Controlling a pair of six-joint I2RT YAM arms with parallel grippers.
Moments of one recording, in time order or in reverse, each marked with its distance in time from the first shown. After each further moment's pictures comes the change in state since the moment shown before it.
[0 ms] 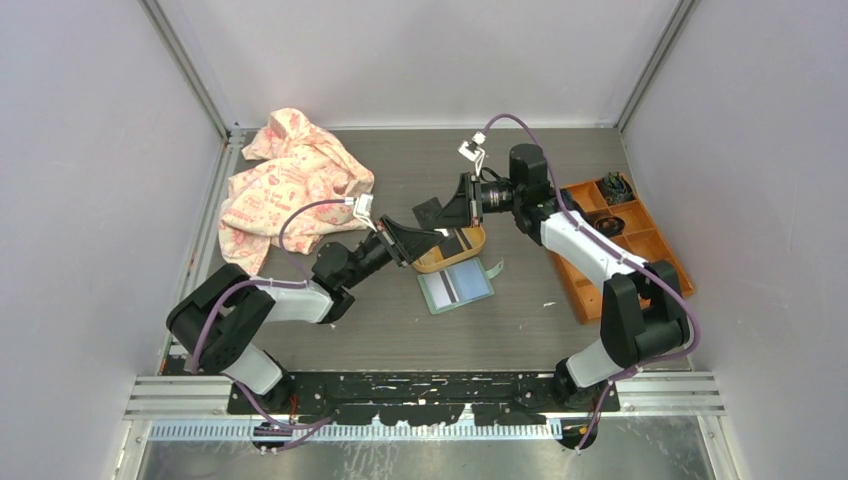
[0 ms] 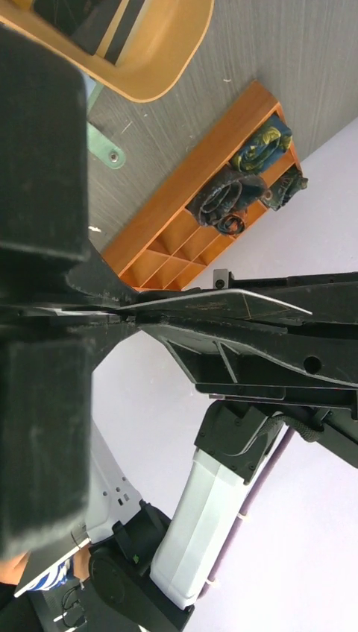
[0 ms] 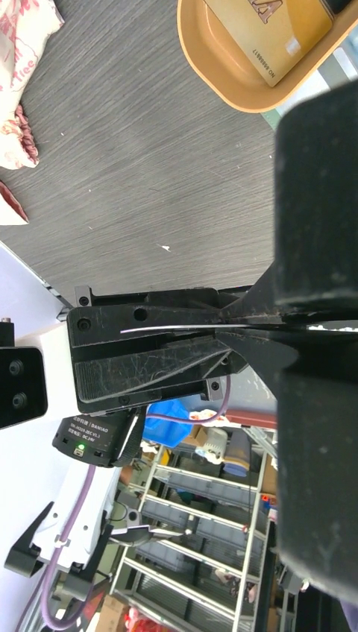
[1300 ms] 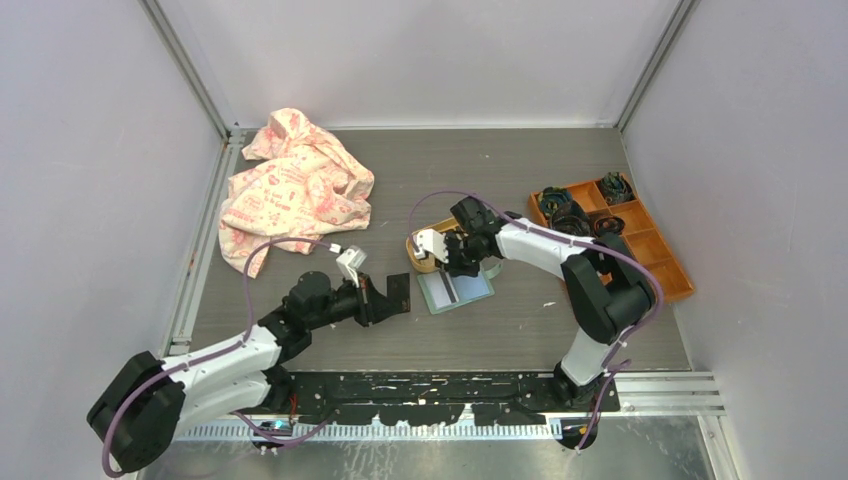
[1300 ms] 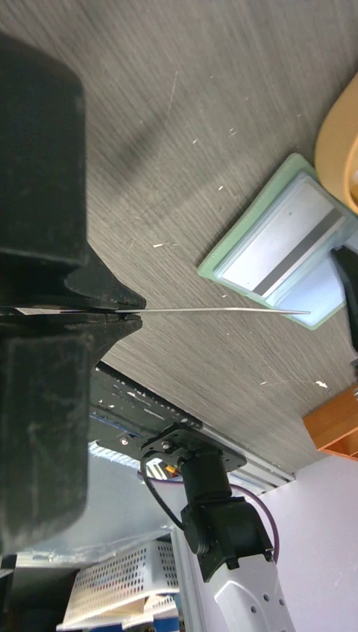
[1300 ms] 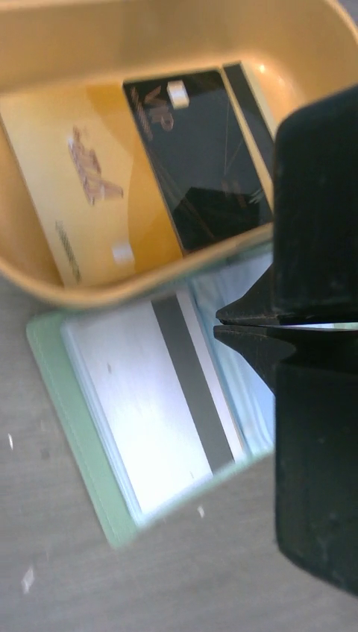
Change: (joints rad) left arm 0.027 -0.610 -0.279 -0.945 0.085 0.386; right arm 0.232 0.176 -0.013 -0.697 0.769 -1.539
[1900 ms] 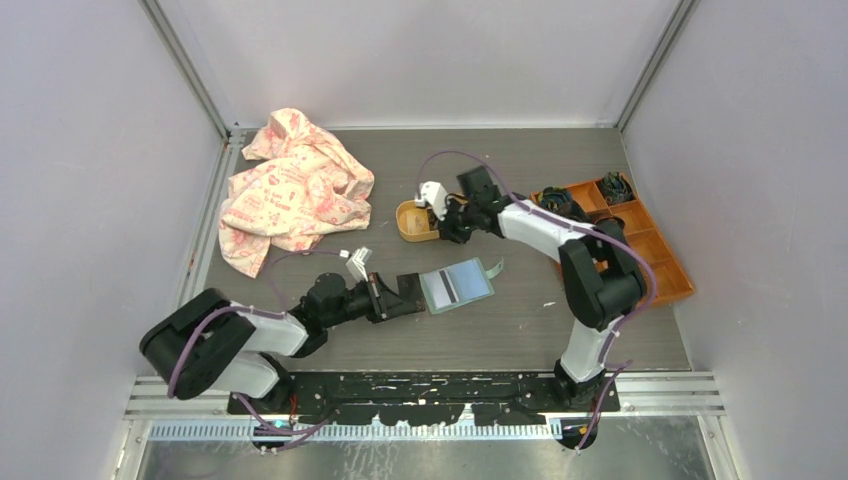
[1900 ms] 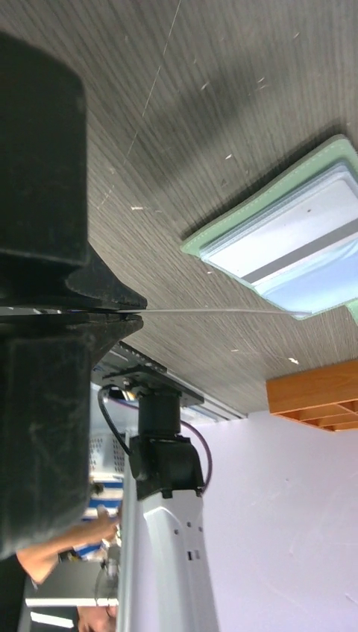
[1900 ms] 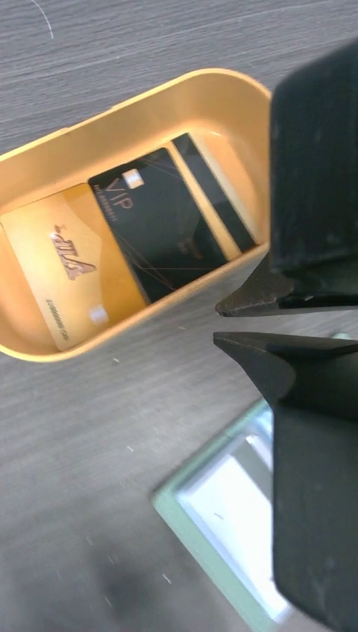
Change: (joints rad) left arm -0.019 0.413 -0.049 0.489 0.006 -0.378; right arm -0.058 0.118 0.155 0.266 0.075 0.310
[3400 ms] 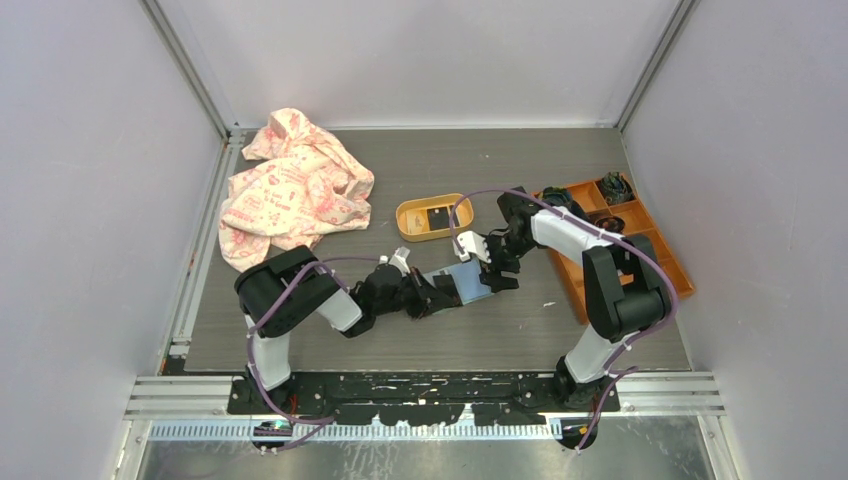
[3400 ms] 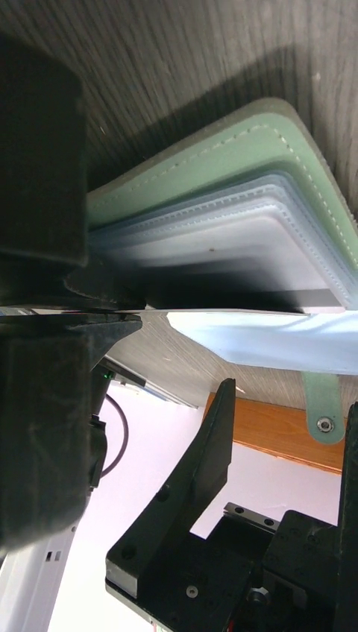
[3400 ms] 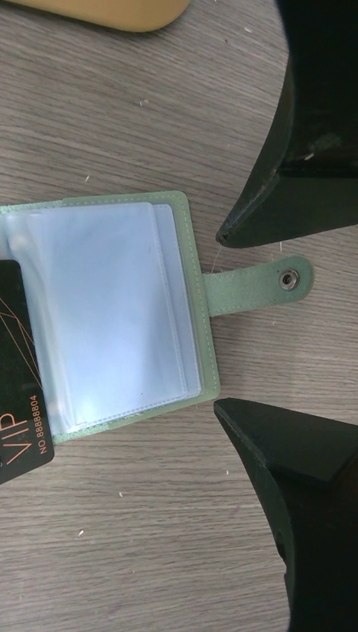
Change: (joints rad) left arm -0.159 0.549 0.335 0.075 -0.166 -0.376; right arm -0.200 -0.139 -0.160 -0.536 -0.166 -0.734
